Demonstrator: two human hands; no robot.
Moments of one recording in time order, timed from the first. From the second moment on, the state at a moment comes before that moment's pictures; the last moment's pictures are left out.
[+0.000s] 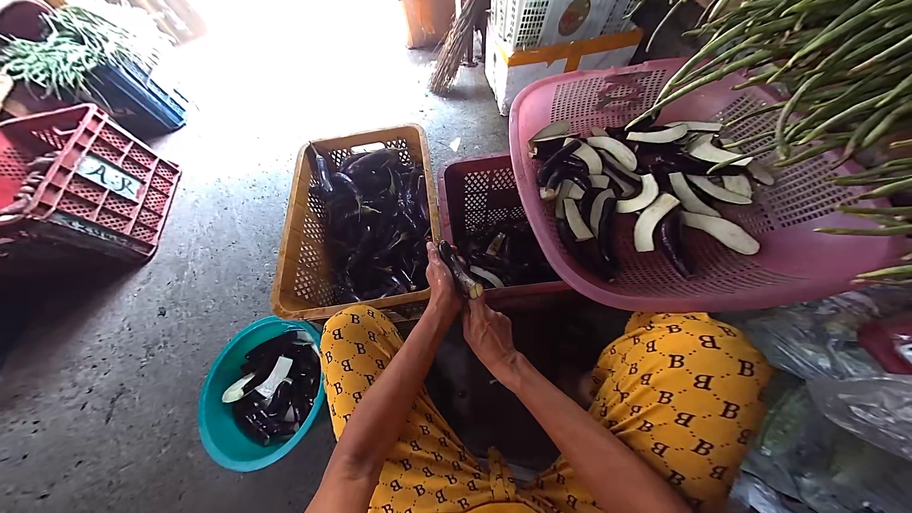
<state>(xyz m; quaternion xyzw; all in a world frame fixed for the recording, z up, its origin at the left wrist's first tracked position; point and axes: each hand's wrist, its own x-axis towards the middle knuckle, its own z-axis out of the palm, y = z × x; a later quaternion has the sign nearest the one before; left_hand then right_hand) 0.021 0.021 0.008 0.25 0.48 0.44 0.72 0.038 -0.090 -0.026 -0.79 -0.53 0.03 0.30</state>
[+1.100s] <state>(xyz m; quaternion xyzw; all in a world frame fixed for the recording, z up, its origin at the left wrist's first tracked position) 0.006 0.005 0.005 0.31 0.39 0.39 0.77 0.092 -0.073 0.010 -0.76 -0.48 0.34 0.27</state>
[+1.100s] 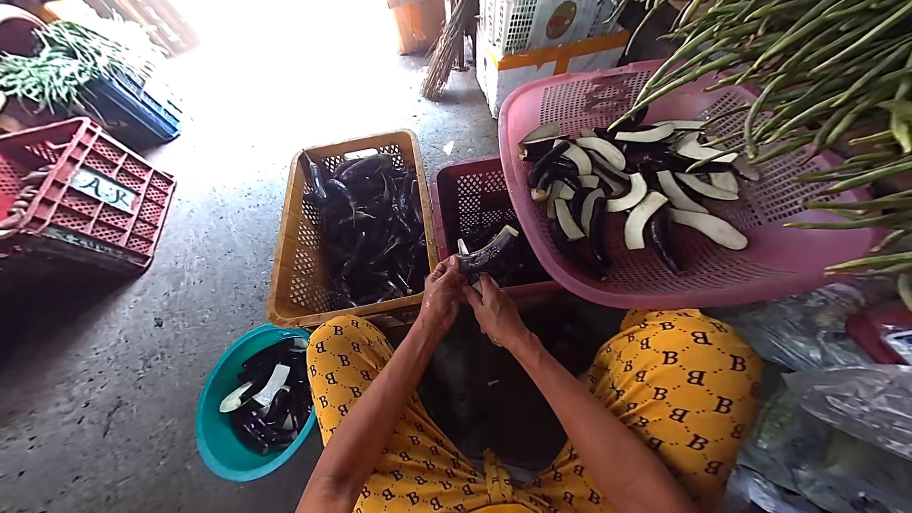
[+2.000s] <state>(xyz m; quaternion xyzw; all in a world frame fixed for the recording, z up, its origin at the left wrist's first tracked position) 0.016 -0.003 0.011 0.23 0.33 0.32 0.86 0.092 -0.086 0.009 -0.82 -0.46 0.22 0.27</state>
